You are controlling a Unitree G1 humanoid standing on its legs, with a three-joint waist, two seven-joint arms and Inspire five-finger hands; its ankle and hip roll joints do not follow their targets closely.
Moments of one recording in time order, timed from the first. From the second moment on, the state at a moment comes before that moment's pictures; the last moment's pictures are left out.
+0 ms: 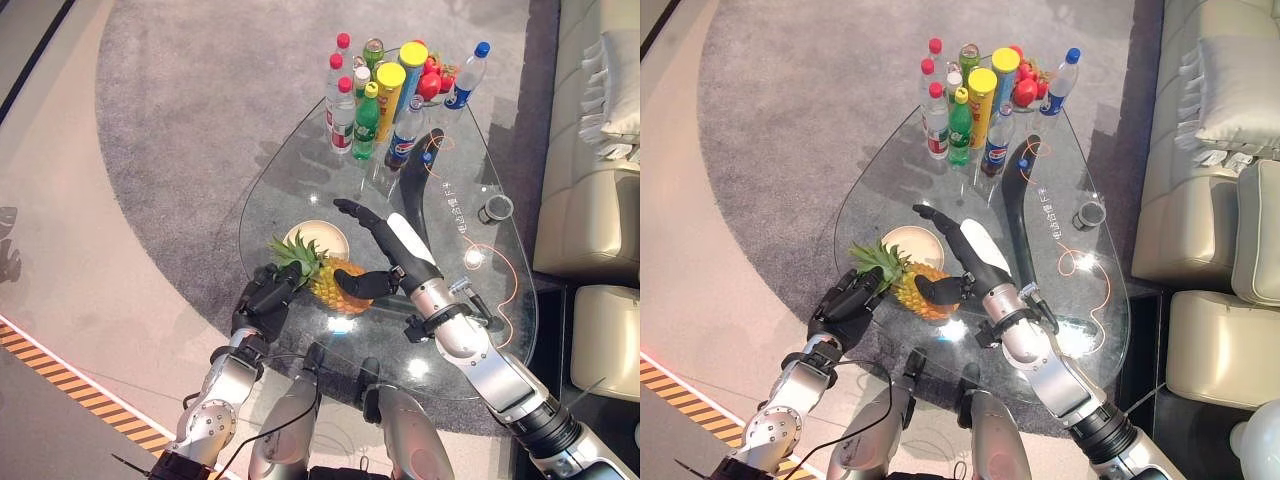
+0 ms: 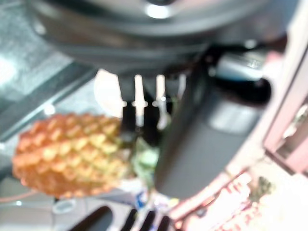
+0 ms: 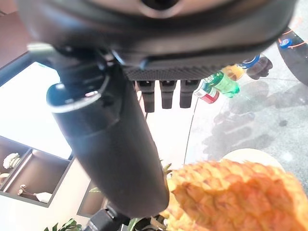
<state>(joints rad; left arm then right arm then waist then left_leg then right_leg) 0.00 0.36 -0.26 -0.08 -1.20 -0.02 0.25 -0.30 -0.54 0.49 -0.21 -0.15 0.10 -0.13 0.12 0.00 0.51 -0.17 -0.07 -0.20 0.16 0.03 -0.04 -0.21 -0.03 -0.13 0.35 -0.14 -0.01</state>
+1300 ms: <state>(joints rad) -0.23 0.37 -0.19 0.16 -0.40 -0.34 0.50 -0.22 -0.47 0.47 0.01 0.12 0.08 -0.11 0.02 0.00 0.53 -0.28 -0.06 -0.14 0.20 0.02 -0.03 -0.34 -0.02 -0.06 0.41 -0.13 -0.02</state>
